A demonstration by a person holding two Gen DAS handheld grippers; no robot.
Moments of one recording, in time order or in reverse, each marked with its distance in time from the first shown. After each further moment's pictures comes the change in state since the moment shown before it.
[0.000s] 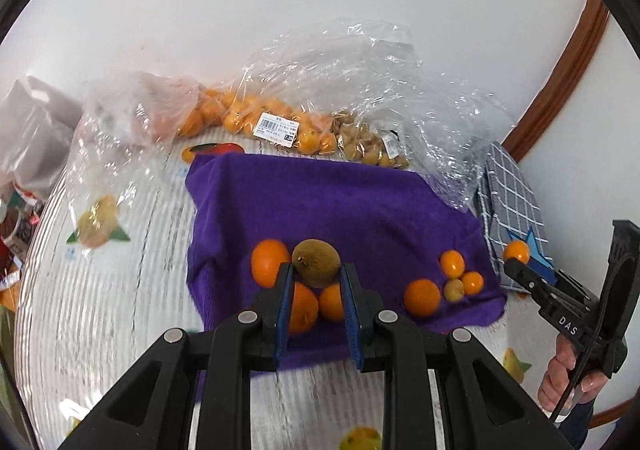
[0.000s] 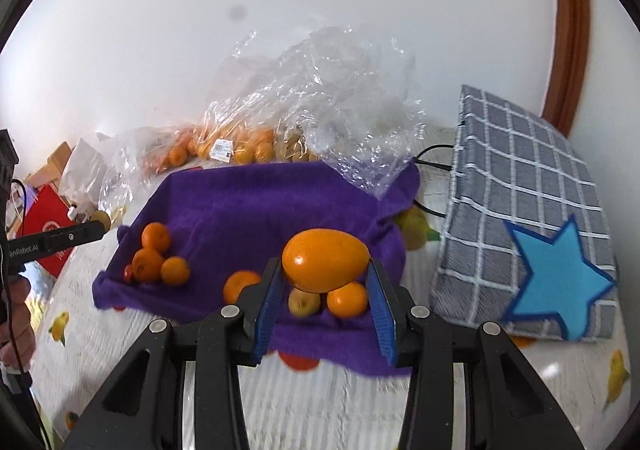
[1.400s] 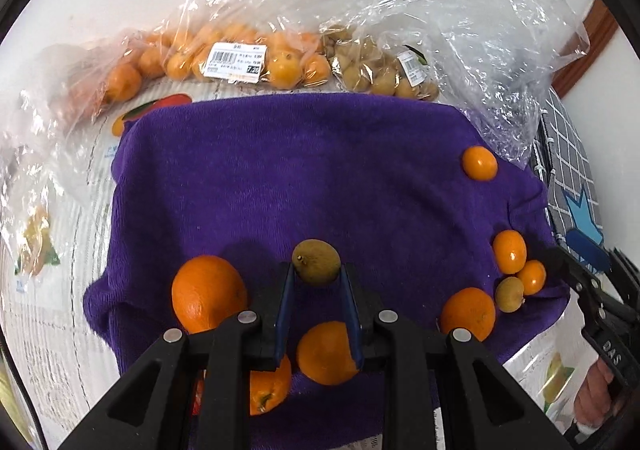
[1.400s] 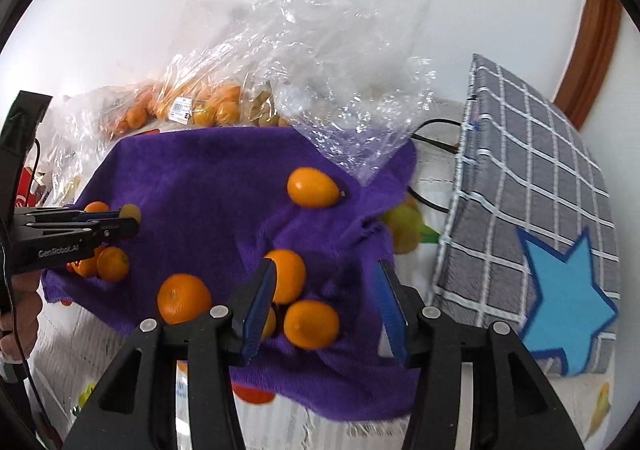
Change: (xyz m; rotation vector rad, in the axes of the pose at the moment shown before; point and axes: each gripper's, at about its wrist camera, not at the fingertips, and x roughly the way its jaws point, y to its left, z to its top) left arm 0.107 -0.032 0.013 0.066 0.244 0.081; right arm 0.058 -0.006 0.013 -0.062 0.145 -0.107
